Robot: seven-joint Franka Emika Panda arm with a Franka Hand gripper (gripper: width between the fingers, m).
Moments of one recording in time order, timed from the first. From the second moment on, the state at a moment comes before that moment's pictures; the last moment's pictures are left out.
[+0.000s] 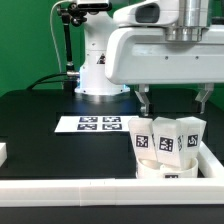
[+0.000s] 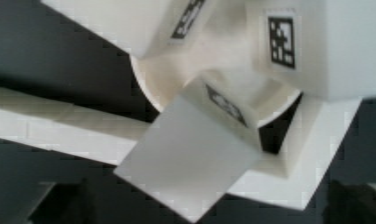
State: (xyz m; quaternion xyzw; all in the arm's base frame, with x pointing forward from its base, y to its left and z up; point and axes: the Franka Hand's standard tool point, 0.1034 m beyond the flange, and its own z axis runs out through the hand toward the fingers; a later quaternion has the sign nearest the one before) arm 0.631 0.073 0.117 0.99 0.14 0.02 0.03
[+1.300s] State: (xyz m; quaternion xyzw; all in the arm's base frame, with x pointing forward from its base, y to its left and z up) arm 0.637 0.070 0.098 0.89 0.45 0.03 0.06
